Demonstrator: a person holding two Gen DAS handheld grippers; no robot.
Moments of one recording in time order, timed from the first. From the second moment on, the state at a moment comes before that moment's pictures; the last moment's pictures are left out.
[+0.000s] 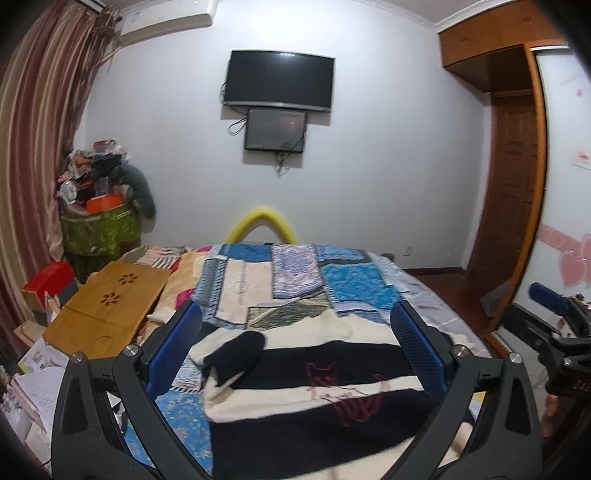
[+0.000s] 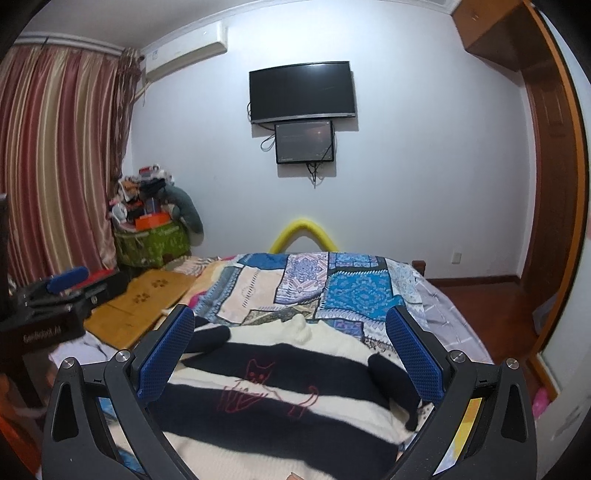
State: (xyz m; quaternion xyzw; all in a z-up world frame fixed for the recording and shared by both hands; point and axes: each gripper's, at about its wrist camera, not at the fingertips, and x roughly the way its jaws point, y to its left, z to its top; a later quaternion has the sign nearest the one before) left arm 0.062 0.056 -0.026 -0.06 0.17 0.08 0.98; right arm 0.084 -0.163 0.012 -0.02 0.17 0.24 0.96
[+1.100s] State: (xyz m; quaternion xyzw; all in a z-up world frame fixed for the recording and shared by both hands) left arm 0.259 0.297 -0.217 -0.18 0.45 0.20 0.85; right arm 0.249 -0.088 -0.081 -0.07 0.39 0.28 0.88
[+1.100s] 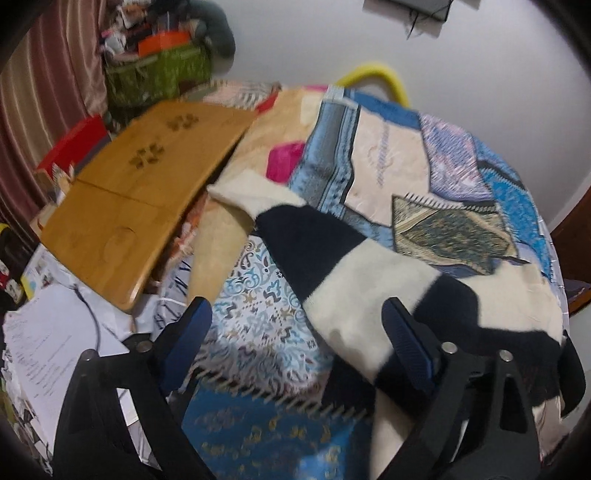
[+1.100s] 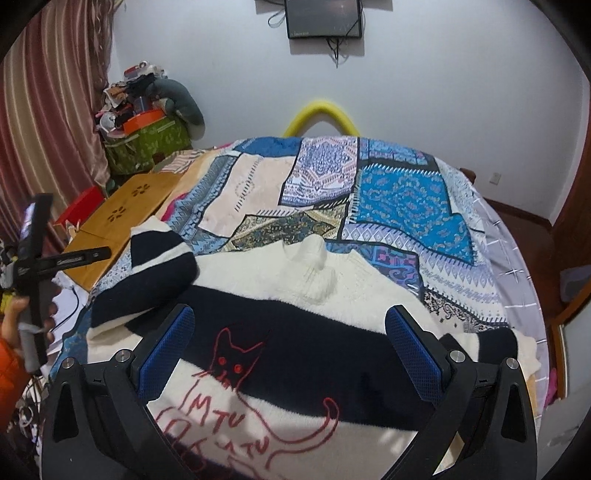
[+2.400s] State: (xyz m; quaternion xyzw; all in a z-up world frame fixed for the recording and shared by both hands) left arm 0.306 0.288 -0.156 -0.20 0.38 0.10 0.90; right arm 0.269 -0.117 -0.096 -0.06 0.42 0.28 0.86
